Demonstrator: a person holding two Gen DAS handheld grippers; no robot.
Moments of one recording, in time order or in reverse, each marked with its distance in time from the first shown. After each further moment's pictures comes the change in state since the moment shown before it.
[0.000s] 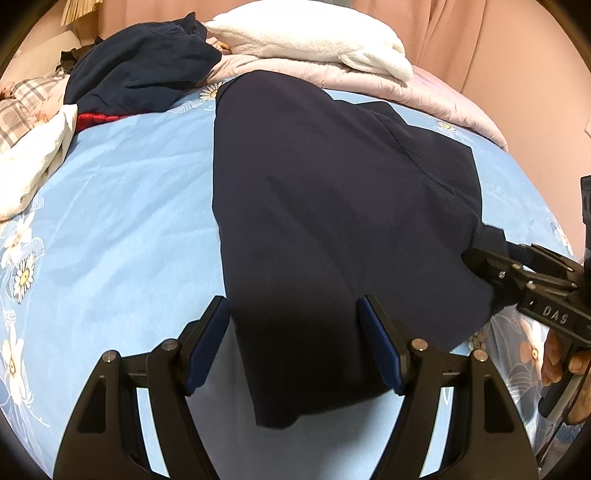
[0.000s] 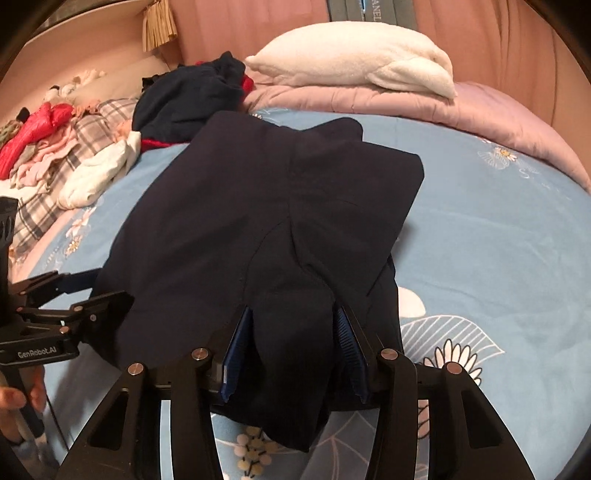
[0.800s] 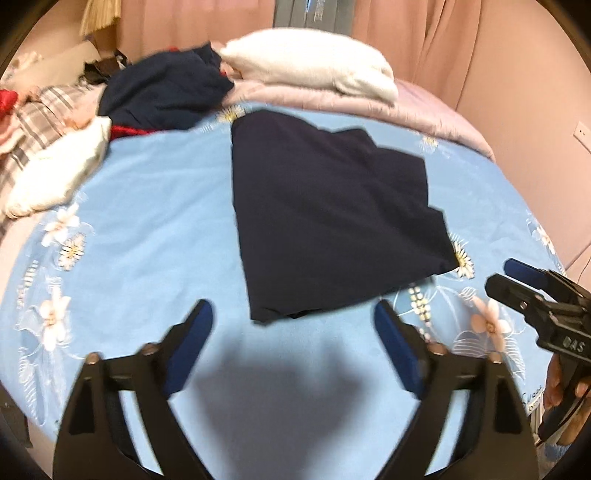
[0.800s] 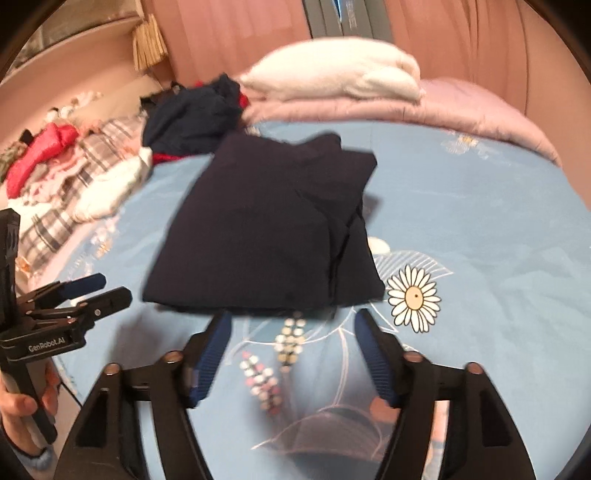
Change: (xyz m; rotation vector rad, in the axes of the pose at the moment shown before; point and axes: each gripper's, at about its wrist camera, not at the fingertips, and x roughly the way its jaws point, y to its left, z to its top) left arm -0.112 -0.033 -0.034 -0.014 -0.072 0.048; right arm -0.109 0.024 -0.050 0.082 -0.040 -0.009
